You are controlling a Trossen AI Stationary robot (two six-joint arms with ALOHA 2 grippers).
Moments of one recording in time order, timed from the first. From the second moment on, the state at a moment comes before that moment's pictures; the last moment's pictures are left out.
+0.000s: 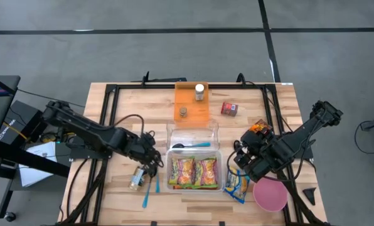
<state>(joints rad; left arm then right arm) -0.38 1.35 1.10 -1.00 -0.18 -1.12 0.64 1.41 1.35 -1.50 0.68 1.40</state>
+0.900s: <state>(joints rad) -0.53 1.25 0.81 -0.85 0.03 -1.69 0.63 1.41 1.35 -1.48 0.69 1.40</state>
